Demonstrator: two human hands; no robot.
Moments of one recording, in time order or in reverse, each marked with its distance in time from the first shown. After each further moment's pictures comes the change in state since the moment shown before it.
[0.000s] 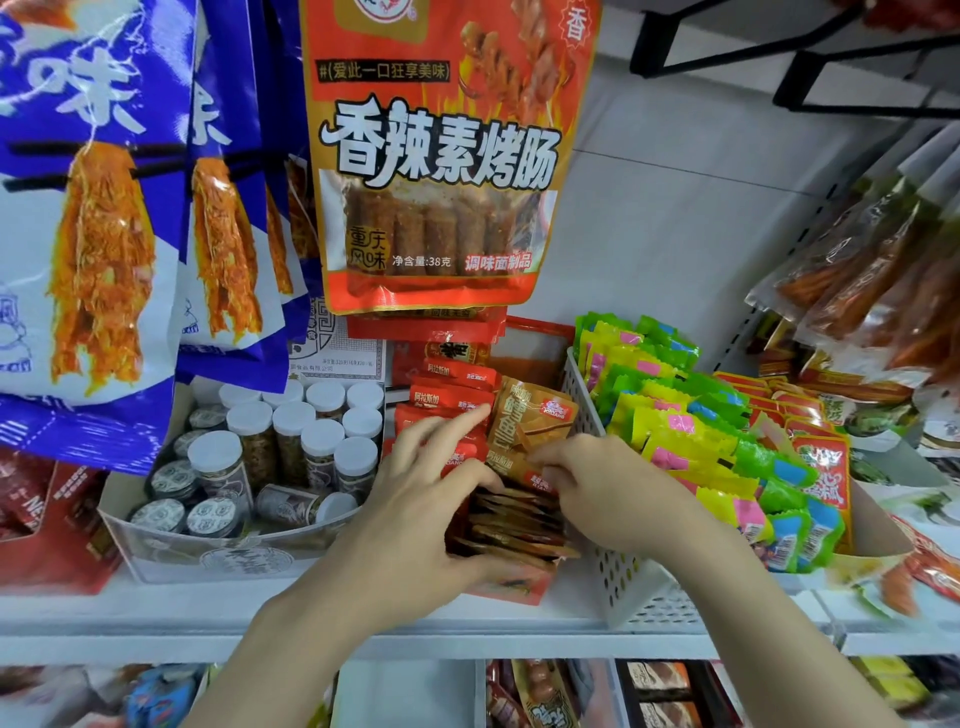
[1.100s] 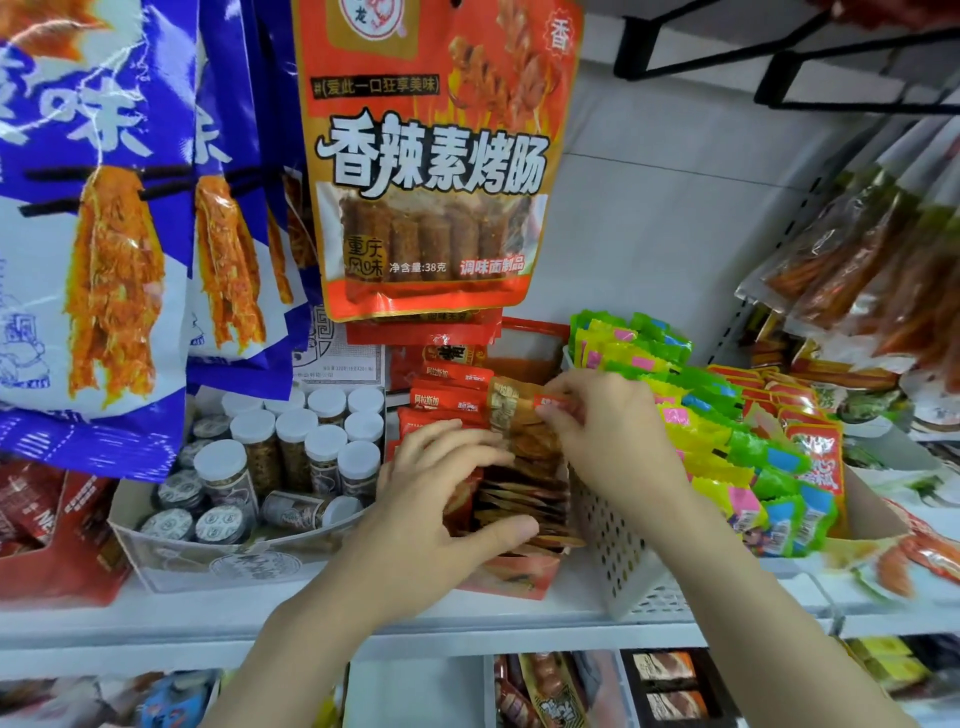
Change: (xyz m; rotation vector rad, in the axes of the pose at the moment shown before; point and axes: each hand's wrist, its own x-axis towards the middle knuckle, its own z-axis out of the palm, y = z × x) left_hand 0.000 0.009 -0.008 -0.190 0.060 -0.055; right_hand 0.017 0.000 -0.003 0.103 0.605 0.039
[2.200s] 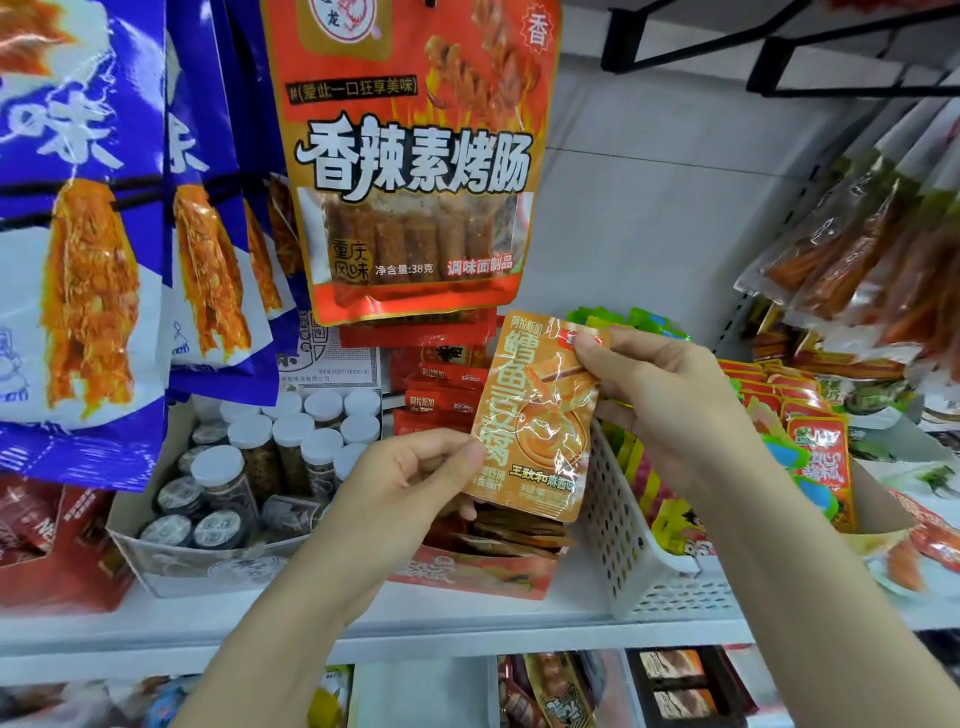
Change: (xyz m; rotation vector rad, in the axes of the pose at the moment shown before) left_hand 0.002 0.019 -0.019 -0.761 0.019 -0.344; right_hand 0.002 -0.010 -0.052 1.176 -0.119 0.466
